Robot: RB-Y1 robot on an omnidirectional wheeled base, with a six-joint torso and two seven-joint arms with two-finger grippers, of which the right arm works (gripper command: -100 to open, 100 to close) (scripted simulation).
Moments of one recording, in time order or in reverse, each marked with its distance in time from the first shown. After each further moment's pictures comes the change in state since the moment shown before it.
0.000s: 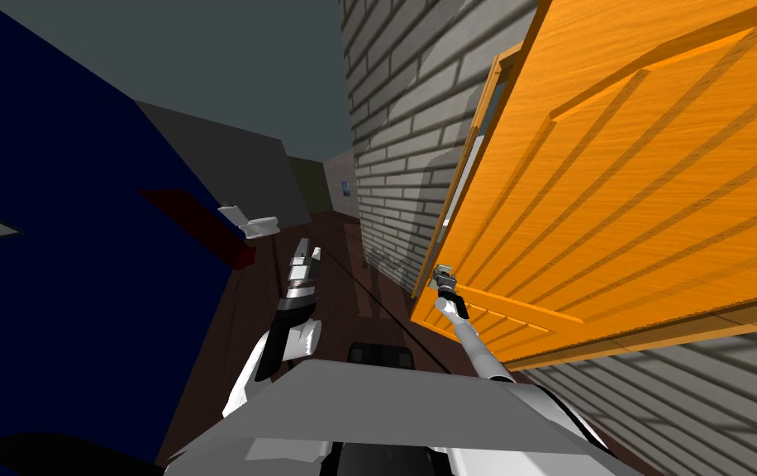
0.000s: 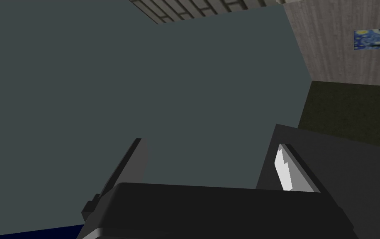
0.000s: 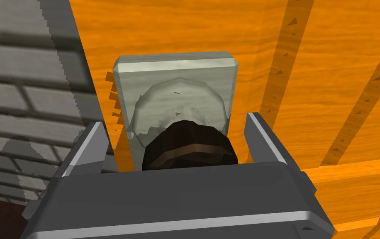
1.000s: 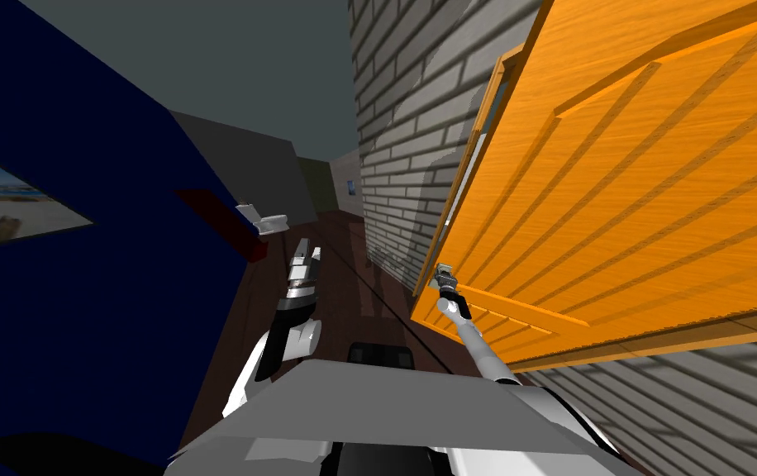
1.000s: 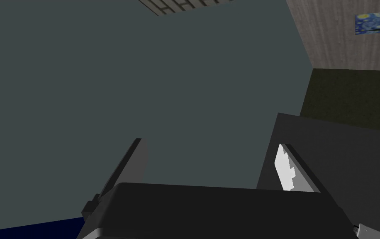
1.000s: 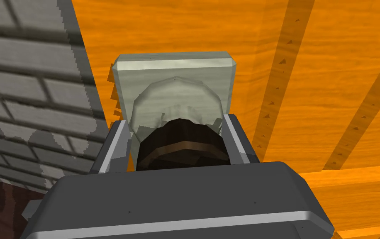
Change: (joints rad) arm 0.011 -0.034 0.029 -0.014 0.000 0.003 -0.040
